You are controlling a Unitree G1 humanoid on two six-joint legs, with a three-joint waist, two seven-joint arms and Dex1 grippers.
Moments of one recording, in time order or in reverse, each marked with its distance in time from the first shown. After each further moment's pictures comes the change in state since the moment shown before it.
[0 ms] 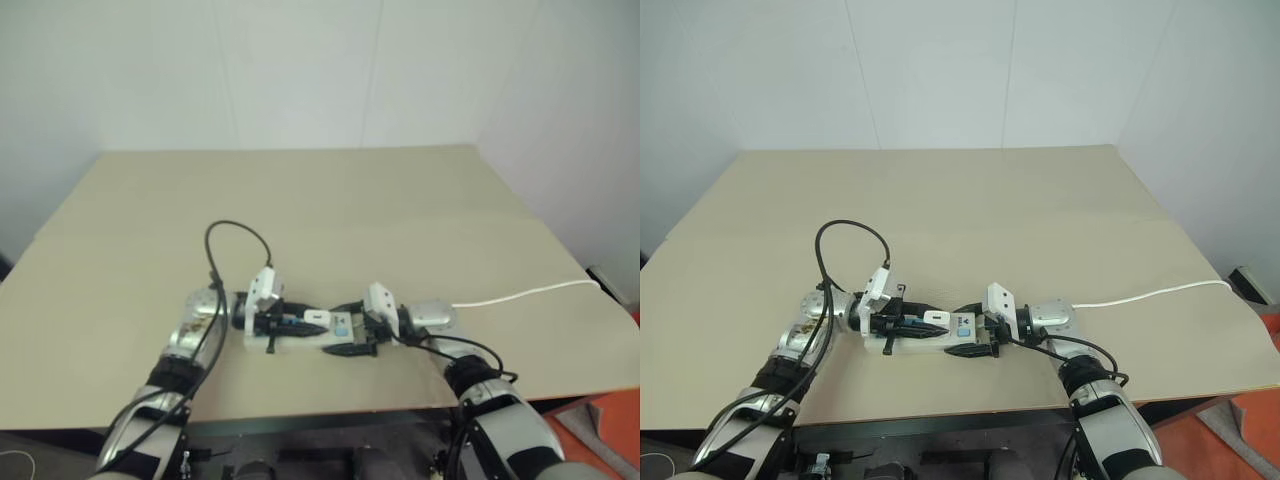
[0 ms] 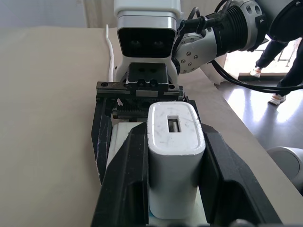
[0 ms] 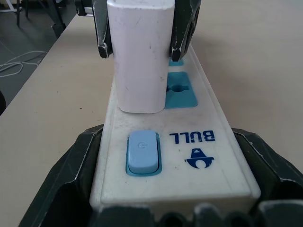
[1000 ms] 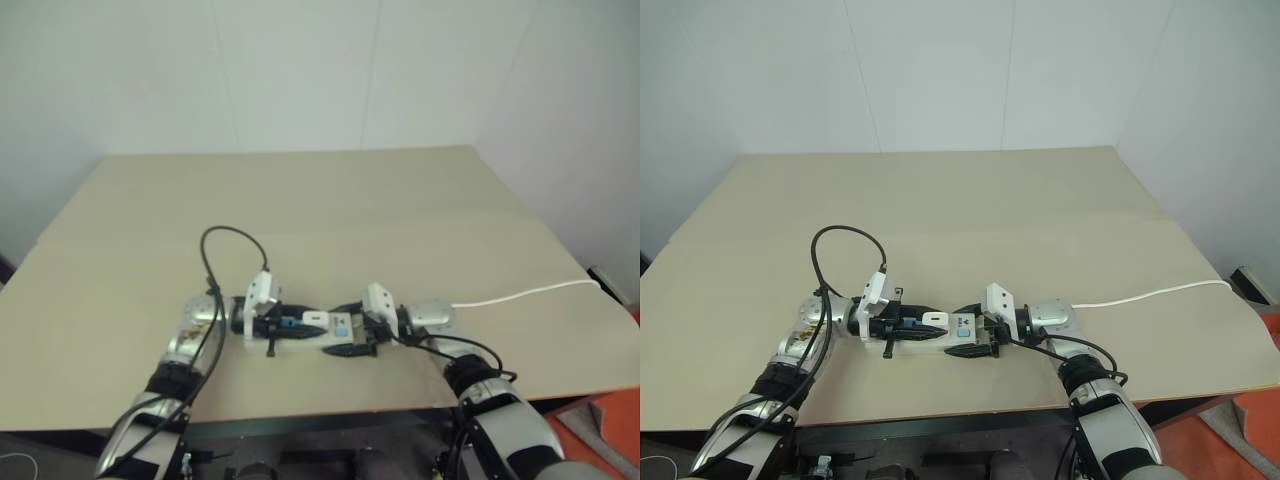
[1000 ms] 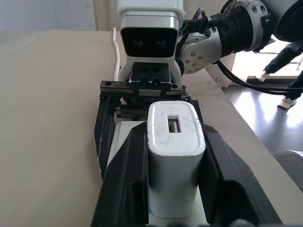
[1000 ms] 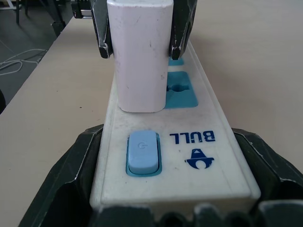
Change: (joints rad) left arm 0.035 0.000 0.001 -0.011 -0.018 -0.015 0.034; right arm -0.006 0.000 0.004 0.010 -0.011 0.000 0.001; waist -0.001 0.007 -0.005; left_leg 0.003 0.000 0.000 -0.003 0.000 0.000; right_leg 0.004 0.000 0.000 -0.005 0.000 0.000
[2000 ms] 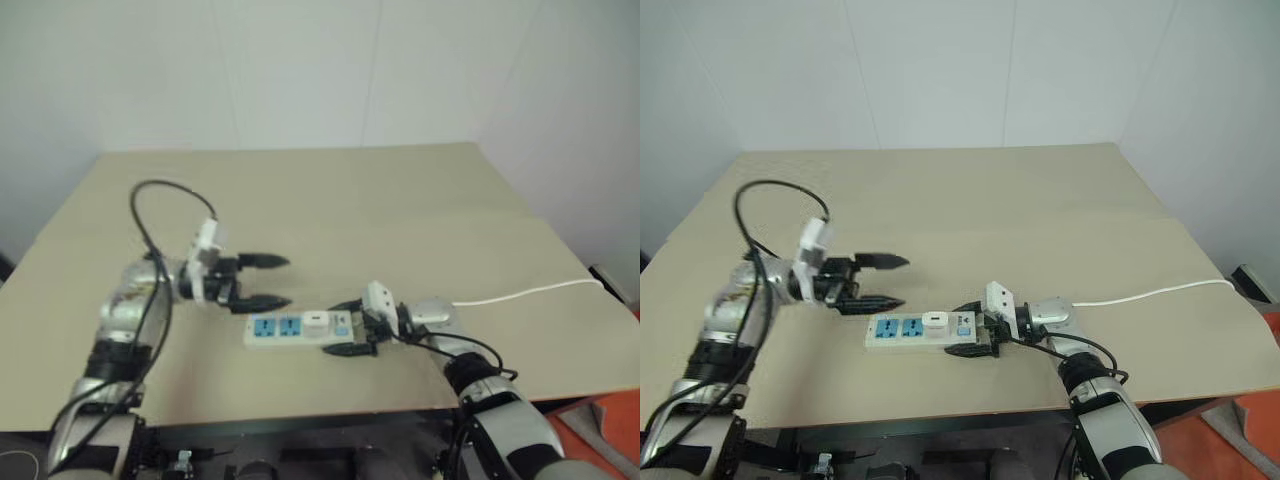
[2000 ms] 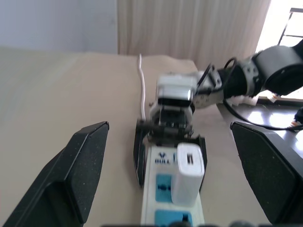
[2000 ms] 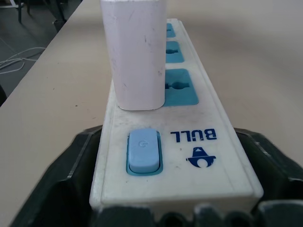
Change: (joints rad) left arm -0.070 0.222 0.195 -0.249 -0.204 0.376 -0.045; right arm -0.009 -0.004 -0.002 -0.012 -0.010 0.019 0.009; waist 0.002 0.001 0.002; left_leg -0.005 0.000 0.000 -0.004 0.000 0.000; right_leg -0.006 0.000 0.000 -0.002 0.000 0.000
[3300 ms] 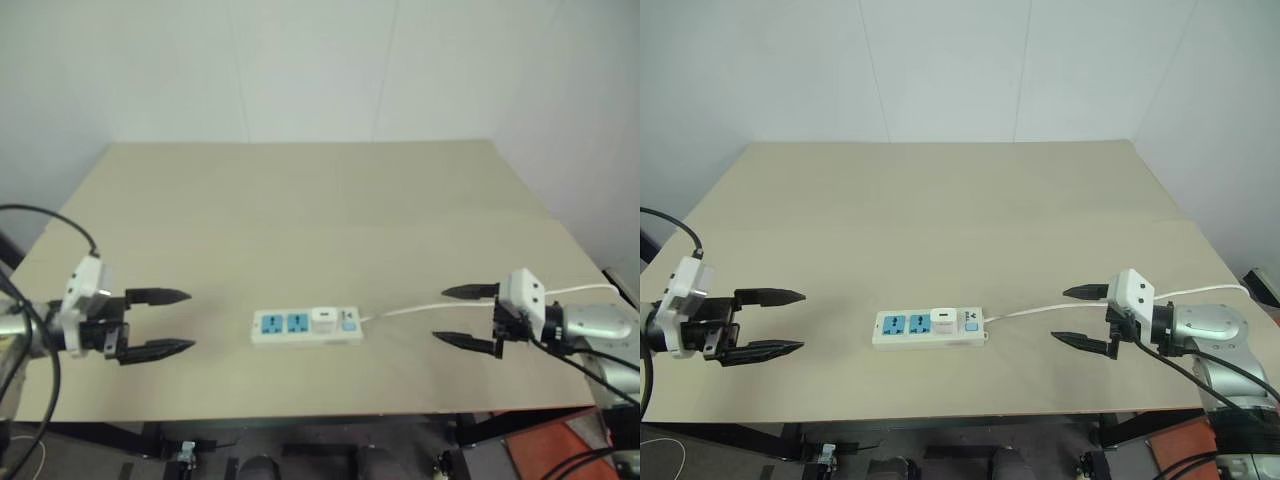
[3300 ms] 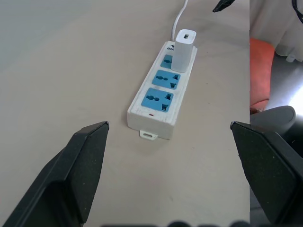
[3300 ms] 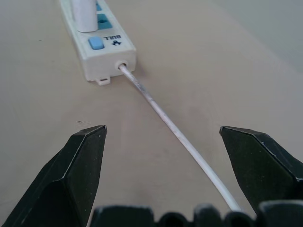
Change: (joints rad) left arm 0.519 0.360 0.337 -0.235 -0.036 0.022 0.020; right arm 0.439 -0.537 -0.343 -0.686 0.195 0.313 -0.120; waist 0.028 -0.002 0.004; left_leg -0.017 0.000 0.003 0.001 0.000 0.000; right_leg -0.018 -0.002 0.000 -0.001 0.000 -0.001
